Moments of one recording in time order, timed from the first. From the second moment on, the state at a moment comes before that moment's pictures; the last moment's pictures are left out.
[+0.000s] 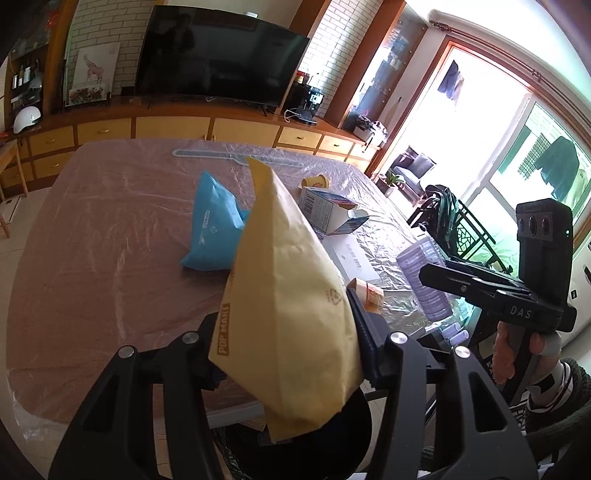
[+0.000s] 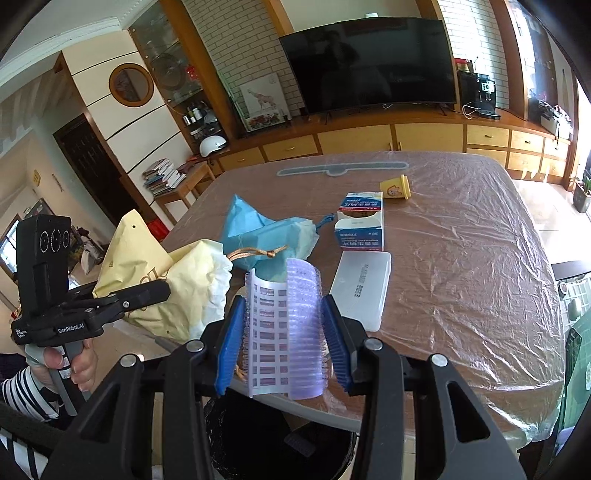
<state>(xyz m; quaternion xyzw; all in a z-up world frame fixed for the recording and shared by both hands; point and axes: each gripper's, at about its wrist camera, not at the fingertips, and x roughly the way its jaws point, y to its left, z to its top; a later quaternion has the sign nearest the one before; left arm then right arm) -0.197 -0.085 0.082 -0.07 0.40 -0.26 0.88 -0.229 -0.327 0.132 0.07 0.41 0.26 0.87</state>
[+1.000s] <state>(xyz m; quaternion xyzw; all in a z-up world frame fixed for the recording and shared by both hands) -0.277 -0.107 0.039 -0.03 0.46 -0.28 0.84 -0.317 -0.324 0.092 0.06 0.45 0.32 0.83</state>
